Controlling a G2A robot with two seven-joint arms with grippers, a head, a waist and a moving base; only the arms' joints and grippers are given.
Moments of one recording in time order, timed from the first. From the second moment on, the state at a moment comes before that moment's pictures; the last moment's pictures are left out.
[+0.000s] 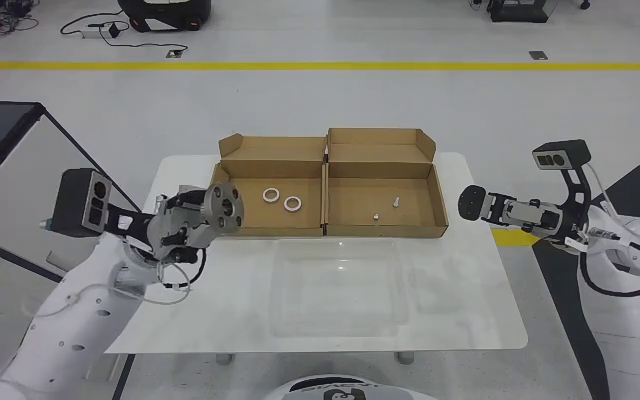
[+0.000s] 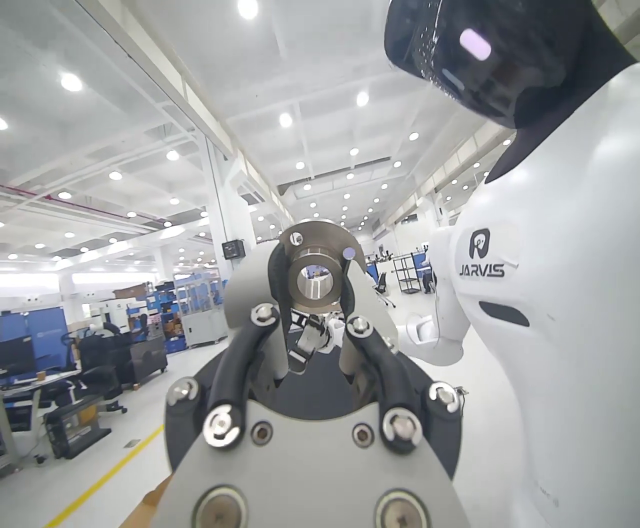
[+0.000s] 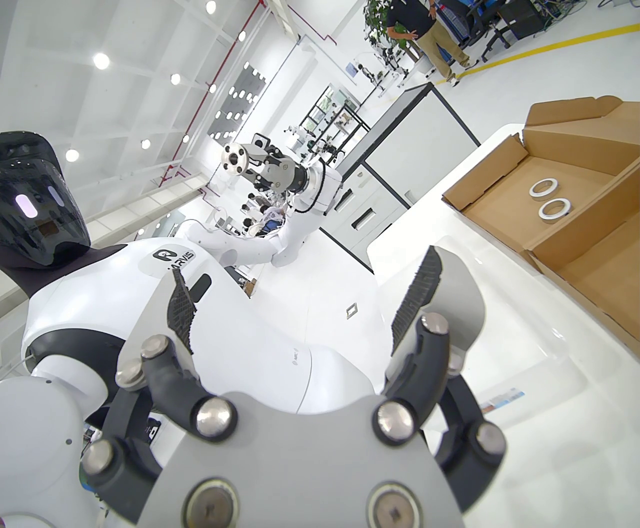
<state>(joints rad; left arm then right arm) 1.38 -0.75 -1.24 -1.94 0.90 -1.01 0.81 -1.49 -0.94 1.78 -1.69 0.76 -0.38 1.44</state>
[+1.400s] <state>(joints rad) 1.32 -0.77 -1.21 -2.00 0.71 -0.93 0.59 -1.49 -0.94 1.78 -1.69 0.76 -0.38 1.44</state>
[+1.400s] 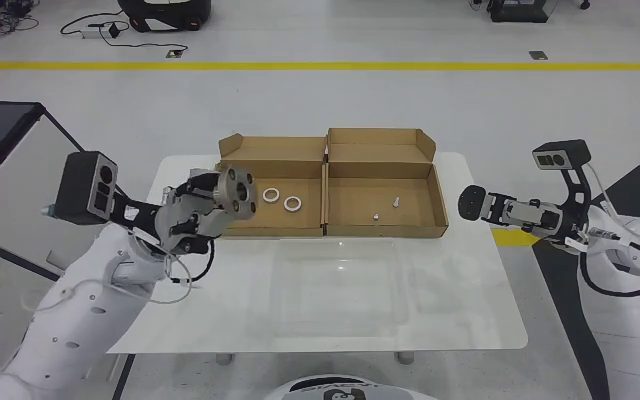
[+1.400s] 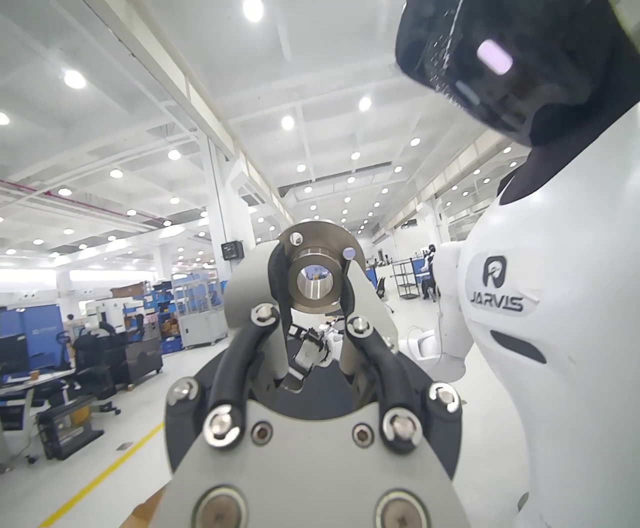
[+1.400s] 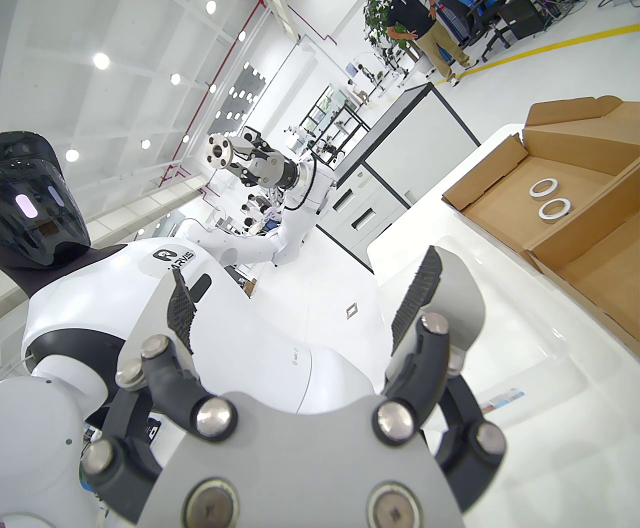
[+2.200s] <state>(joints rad) 1.00 -0.82 -1.12 -1.77 0.78 -0.86 -0.03 -1.49 -0.94 1.78 -1.69 0.76 -0.38 1.44</state>
